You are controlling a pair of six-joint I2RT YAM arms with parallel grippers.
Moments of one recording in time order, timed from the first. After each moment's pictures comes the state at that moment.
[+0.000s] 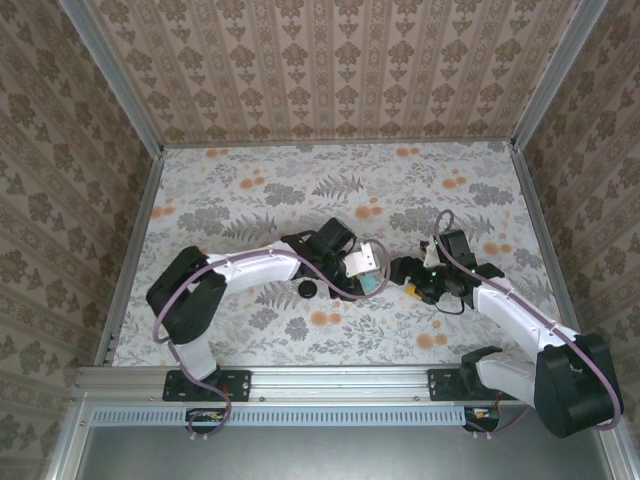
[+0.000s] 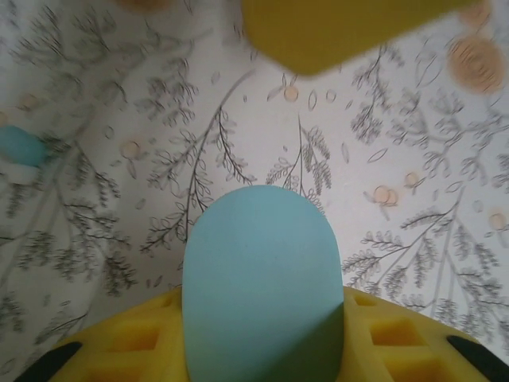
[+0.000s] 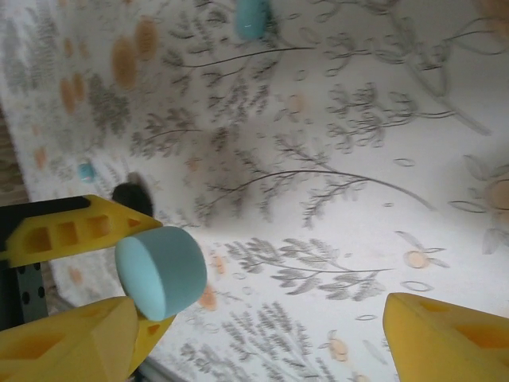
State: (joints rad) left arm -0.93 1.73 1.11 -0.38 0.43 0.37; right arm 0.25 1.11 0.55 -0.42 -0.52 0.75
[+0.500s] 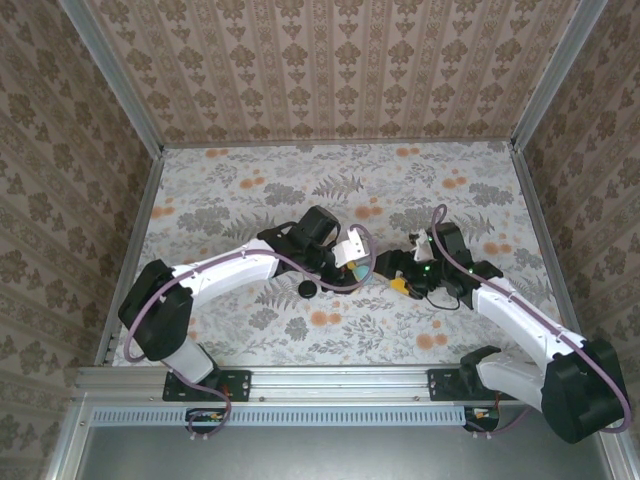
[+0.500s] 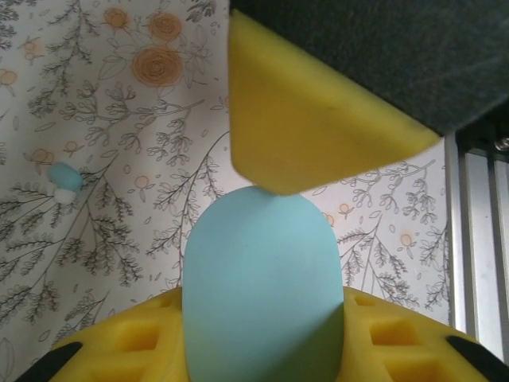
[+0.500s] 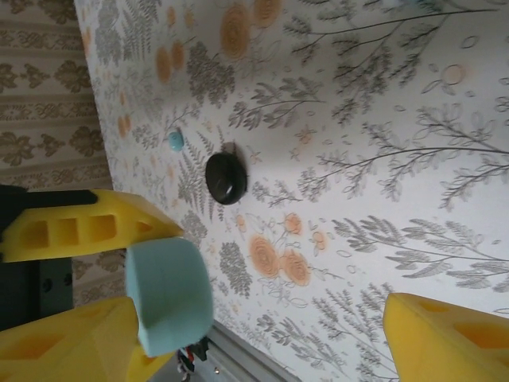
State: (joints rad) left arm -0.89 1.59 1.09 -0.43 0.54 0.33; right arm 0.35 1.08 0.61 -0.36 -0.60 0.86
